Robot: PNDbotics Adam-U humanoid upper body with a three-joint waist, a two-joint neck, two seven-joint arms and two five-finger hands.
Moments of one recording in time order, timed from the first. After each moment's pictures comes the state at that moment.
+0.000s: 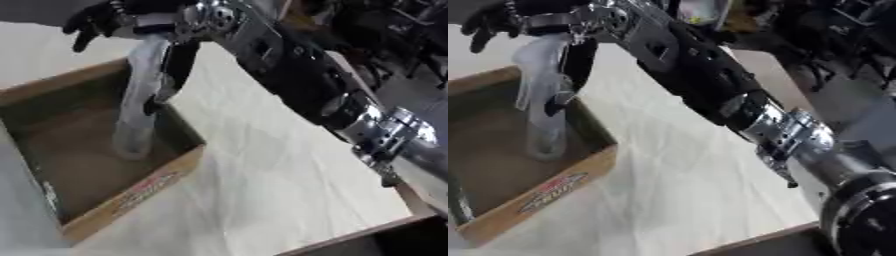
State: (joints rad) left arm -0.31 0.35 0.18 -1.98 0.42 -0.06 -0.19; right arm -0.84 -0.86 0.29 -1.66 0.22 -0.26 0.70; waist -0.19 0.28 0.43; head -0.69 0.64
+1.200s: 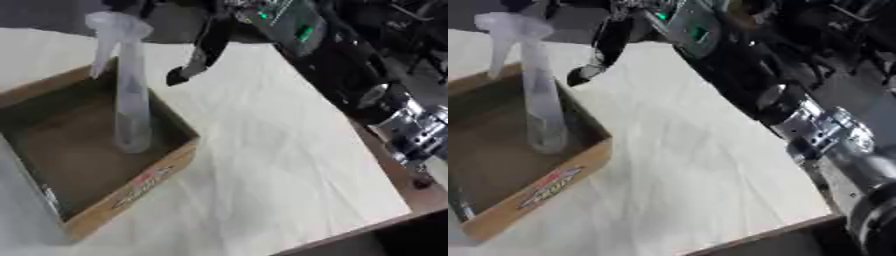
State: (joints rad) left arm -0.27 0.35 0.19 -1.98 0.41 -0.06 -0.18; right arm -0.79 -0.97 0.17 -1.65 0.04 -0.21 0.57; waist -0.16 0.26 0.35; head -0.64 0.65
